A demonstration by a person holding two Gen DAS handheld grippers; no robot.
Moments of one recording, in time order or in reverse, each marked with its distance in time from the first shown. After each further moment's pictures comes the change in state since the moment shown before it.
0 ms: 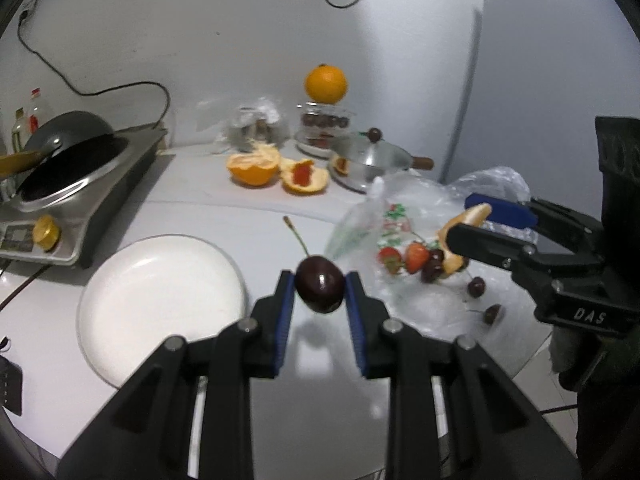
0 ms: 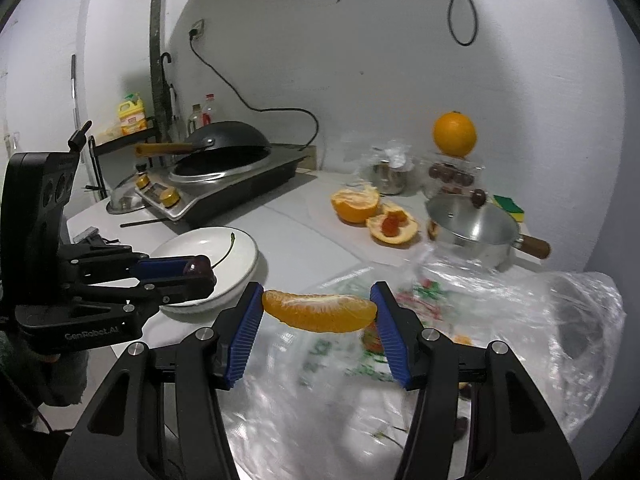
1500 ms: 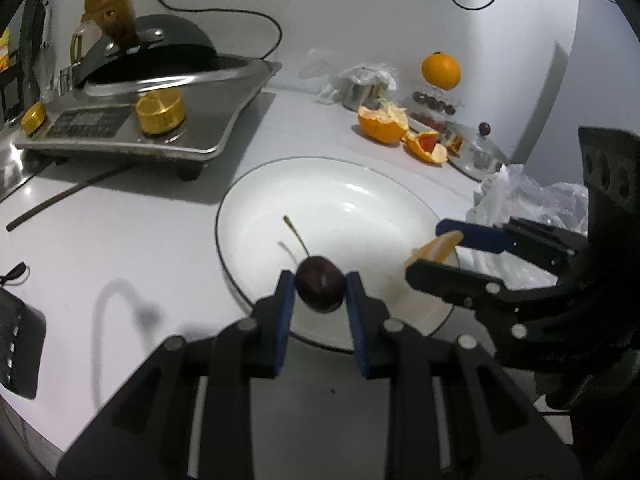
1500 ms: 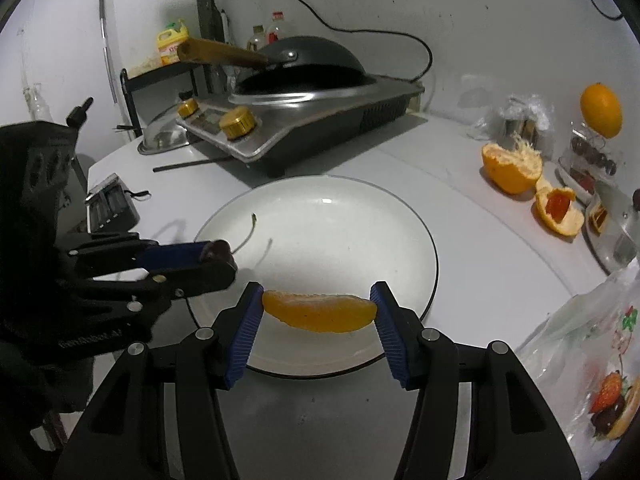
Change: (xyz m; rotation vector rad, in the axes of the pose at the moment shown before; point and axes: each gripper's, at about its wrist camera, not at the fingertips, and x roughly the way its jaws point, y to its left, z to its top) left arm 0.006 0.169 -0.063 -0.209 0.076 0.064; right arm 0.158 0.138 0.001 -0.084 0.226 0.161
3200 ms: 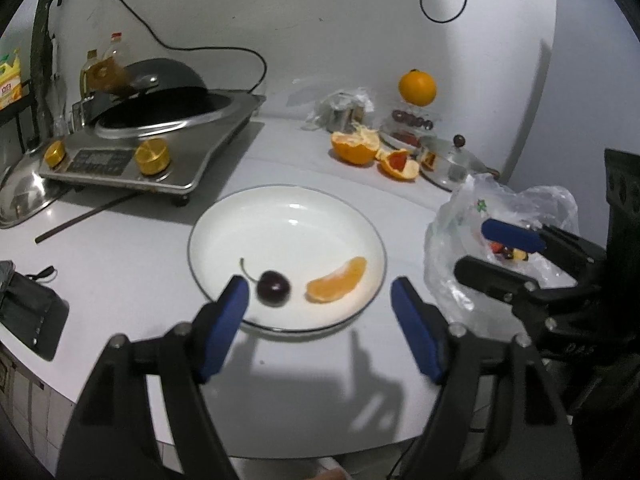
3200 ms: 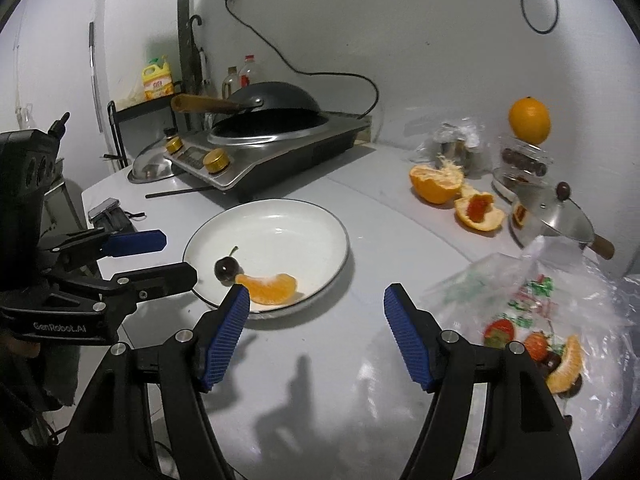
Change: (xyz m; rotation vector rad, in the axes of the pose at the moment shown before) left arm -0.051 -0.069 -0.003 0.042 -0.076 0.056; right arm -0.100 -0.029 -0.031 0.038 -0.129 -0.098
